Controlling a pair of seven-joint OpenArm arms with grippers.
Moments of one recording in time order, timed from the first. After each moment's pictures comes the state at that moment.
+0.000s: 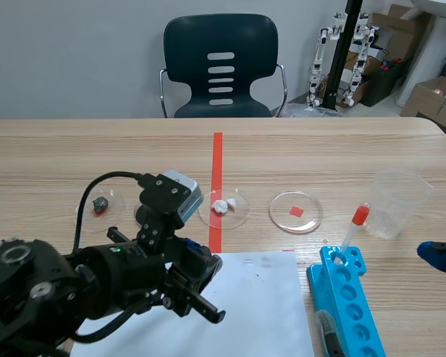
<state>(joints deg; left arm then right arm) 8.0 -21.4 32.6 94.8 -20.1 -6.8 24.4 -67.4 22.9 2.1 120.8 -5.9 4.1 24.9</state>
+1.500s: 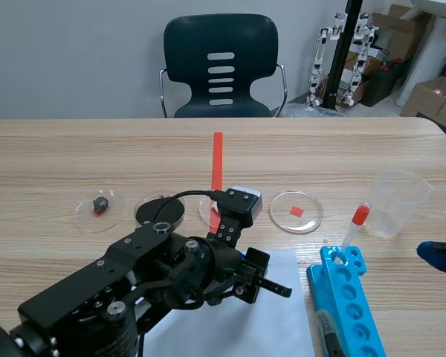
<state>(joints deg) -5.2 -0.2 33.4 65.8 -14.8 -3.5 28.1 -67.4 22.9 2.1 120.8 -5.9 4.1 24.9</state>
